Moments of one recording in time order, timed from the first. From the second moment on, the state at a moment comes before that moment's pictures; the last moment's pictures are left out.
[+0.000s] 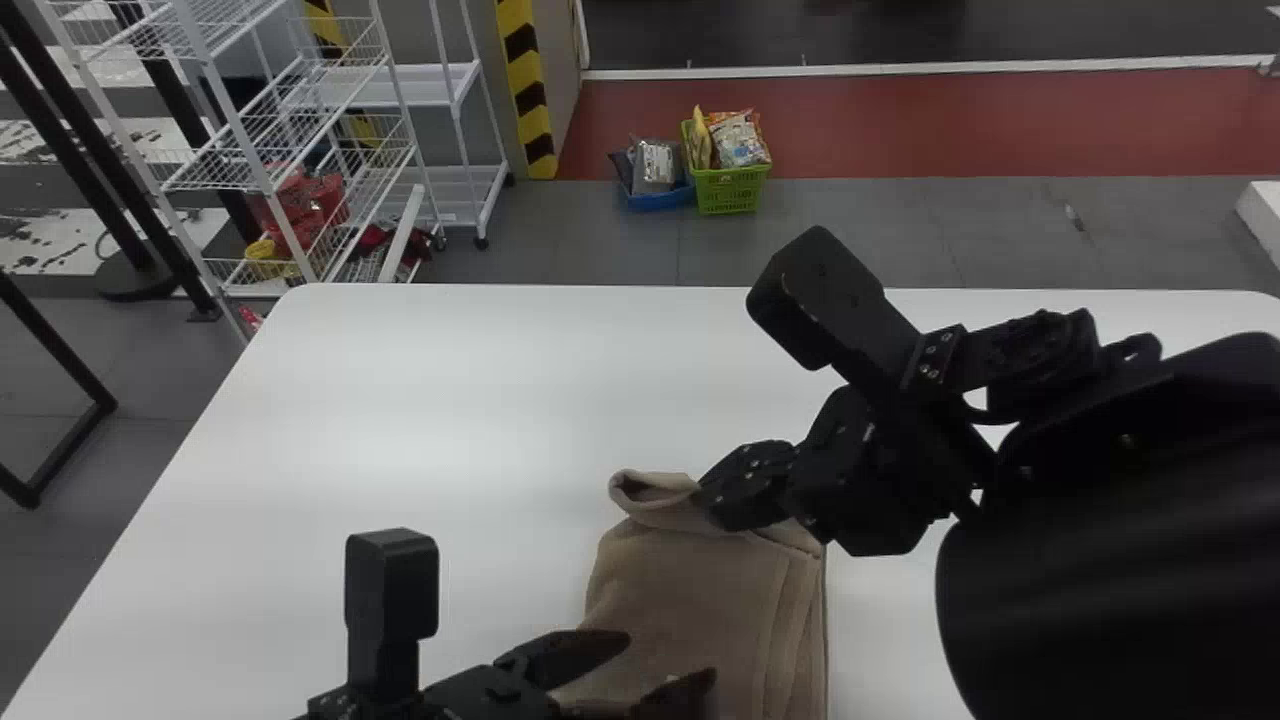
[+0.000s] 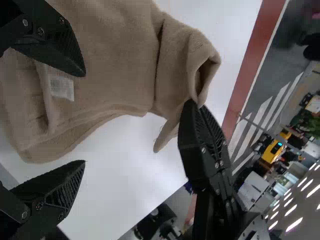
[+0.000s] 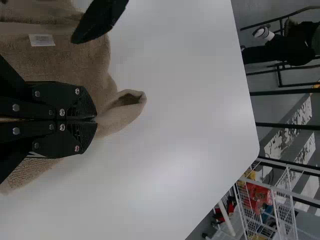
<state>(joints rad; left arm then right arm) 0.59 0.06 0.05 -2.50 0.25 1.04 -0.50 -0.20 -0.15 0.61 -2.21 0.84 1.29 1.36</state>
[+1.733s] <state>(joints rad) 0.62 0.05 0.25 -2.25 0.11 0.57 -0.50 -0.03 -0.26 0.88 -2.37 1.00 1.42 1.36</state>
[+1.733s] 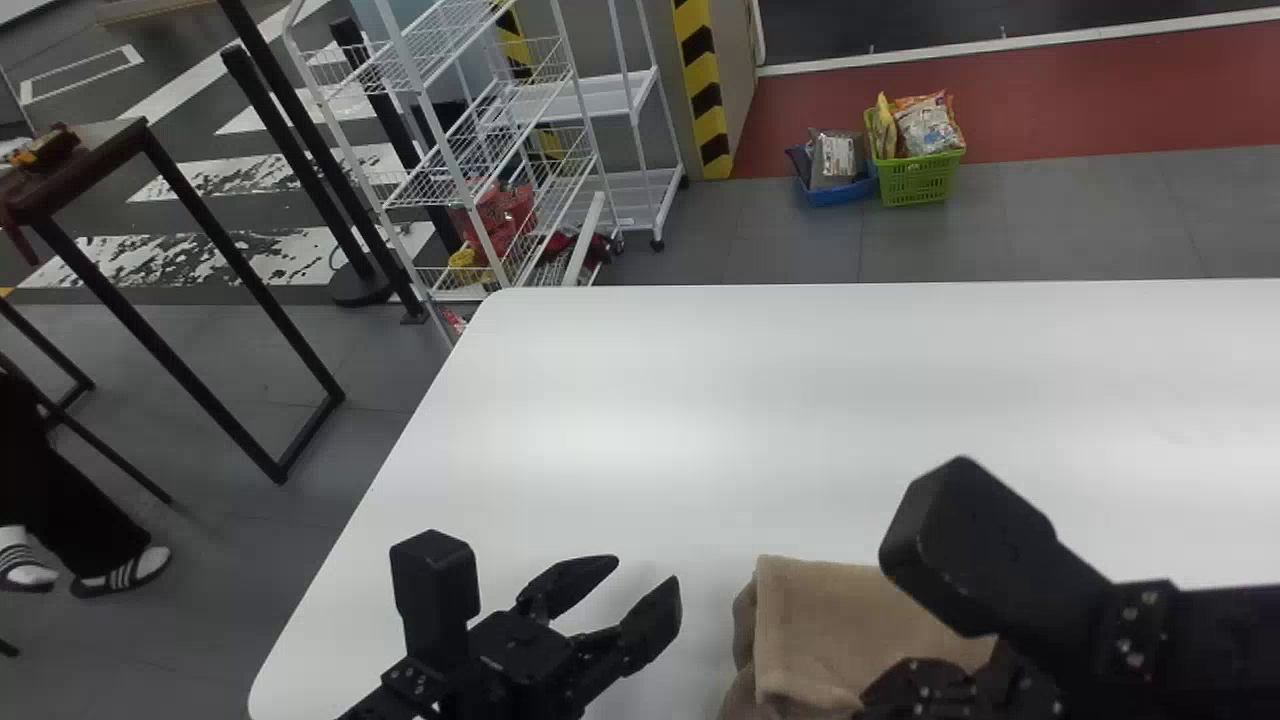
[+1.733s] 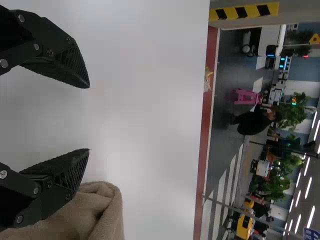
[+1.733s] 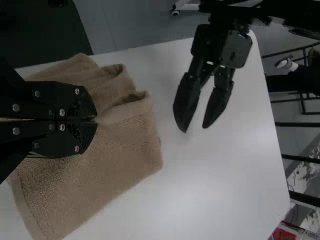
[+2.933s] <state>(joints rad) 0.61 0.05 0.25 -2.22 0.14 0.54 -0.51 0.04 -0.24 0.73 -2.42 0.92 1.50 1.36</state>
